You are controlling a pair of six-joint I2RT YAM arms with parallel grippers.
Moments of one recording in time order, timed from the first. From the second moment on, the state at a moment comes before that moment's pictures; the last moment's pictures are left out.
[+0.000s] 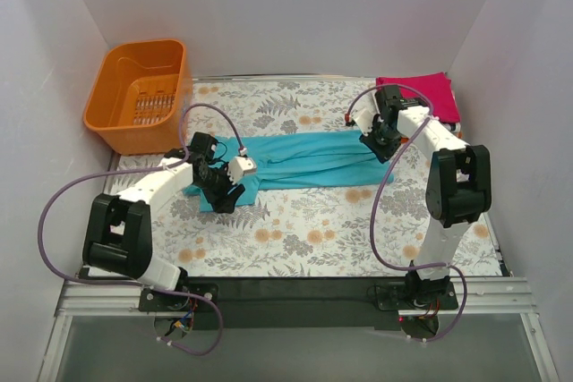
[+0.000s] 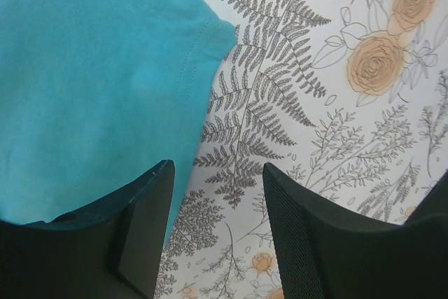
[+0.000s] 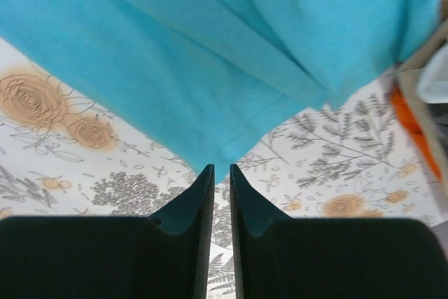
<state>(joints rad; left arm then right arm) -0.25 1.48 0.92 -0.74 0.47 0.75 0.20 1.86 1.47 -0.91 -0.10 -0.74</state>
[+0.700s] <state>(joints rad) -0.35 1.57 0.86 -0.52 0.26 0.67 0.20 1.90 1.45 -0.94 -0.11 -0.71</state>
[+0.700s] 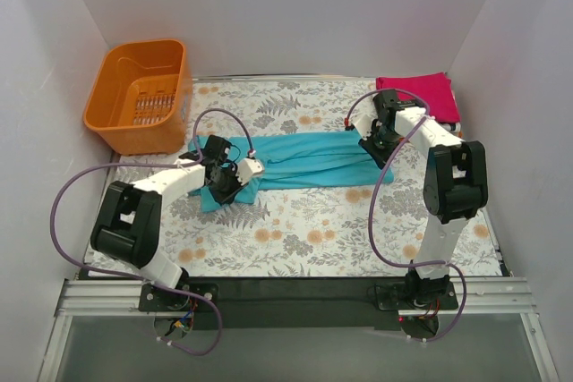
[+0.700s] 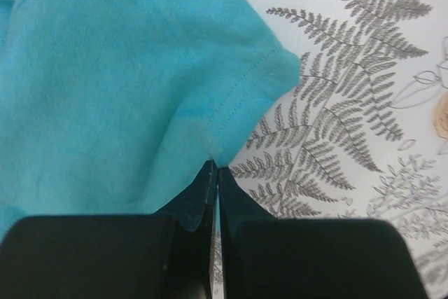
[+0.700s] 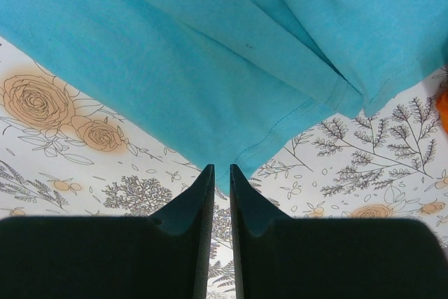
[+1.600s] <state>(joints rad) -0.21 2.11 1.63 -0.50 0.22 0.55 0.20 1.94 1.46 -0.94 -0.12 -0.71</state>
